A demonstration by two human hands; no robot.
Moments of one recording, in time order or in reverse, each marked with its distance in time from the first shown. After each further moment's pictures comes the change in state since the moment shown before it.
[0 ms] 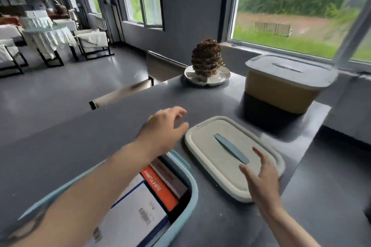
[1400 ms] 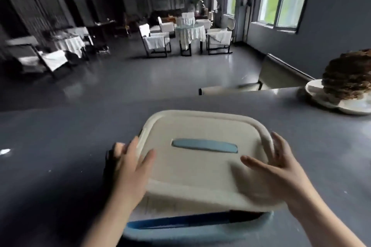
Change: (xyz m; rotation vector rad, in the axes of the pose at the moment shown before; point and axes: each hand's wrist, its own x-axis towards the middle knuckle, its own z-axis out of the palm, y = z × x) left_hand -0.211 -0.042 -0.043 0.080 0.740 -0.917; right_hand 0.008 -0.111 0.078 0.385 -0.805 -0.229
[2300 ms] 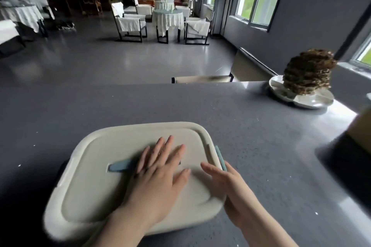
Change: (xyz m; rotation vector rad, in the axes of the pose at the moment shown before) left_hand -0.054 0.048 0.091 0.390 -0.338 0.518; right_hand -0.021 0.037 0.008 0.441 -0.299 0.413
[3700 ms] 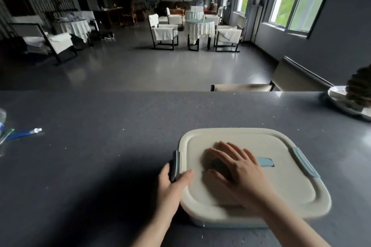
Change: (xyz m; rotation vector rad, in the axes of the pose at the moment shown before) left_hand -0.075 -0.149 -0.033 -1.295 0.160 -0.780; right_hand 0.010 0.021 0.162 -1.653 -0.009 -0.652
